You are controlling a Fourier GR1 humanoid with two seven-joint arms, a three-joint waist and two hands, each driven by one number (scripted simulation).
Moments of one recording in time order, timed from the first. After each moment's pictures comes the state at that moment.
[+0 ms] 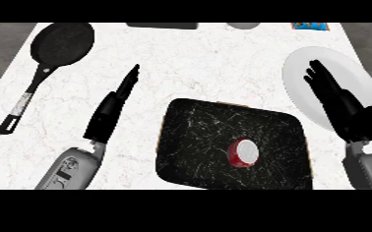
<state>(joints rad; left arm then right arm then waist) -0.27 0.29 -0.36 -1.43 0.04 0.18 0.02 -0.18 -0.44 0.03 -1.41 -0.28 0.07 0.00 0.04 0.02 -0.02</state>
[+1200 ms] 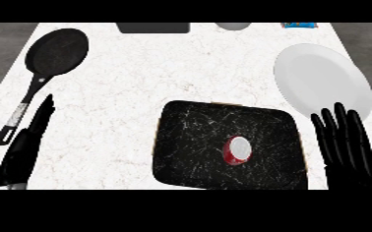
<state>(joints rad) 0.08 0.51 -0.10 -1.46 0.05 0.21 -0.14 0.30 -0.20 0.23 -2.18 -0.22 -0.20 -0.03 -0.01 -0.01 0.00</state>
